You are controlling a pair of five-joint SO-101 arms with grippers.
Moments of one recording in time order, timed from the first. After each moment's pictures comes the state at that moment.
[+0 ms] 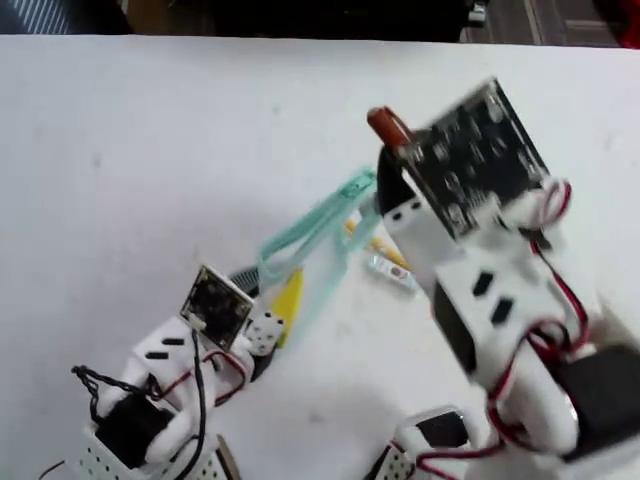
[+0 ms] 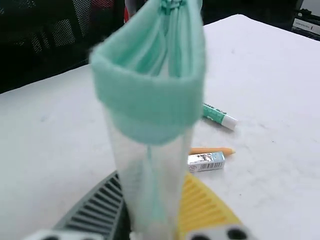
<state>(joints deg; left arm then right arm) 32.3 -98.2 77.9 49.7 2.0 -21.1 -33.5 -34.4 97.4 26.1</state>
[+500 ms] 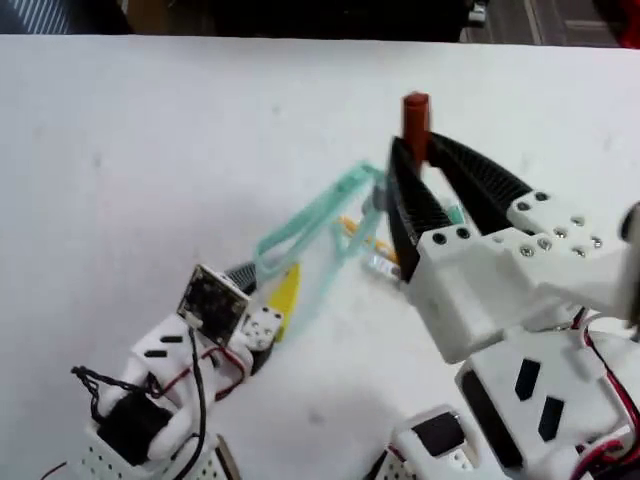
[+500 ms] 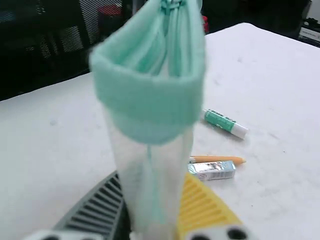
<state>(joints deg) 30.7 -98.2 78.9 47.2 2.0 -27.6 -40.9 -33.4 87.2 -8.2</state>
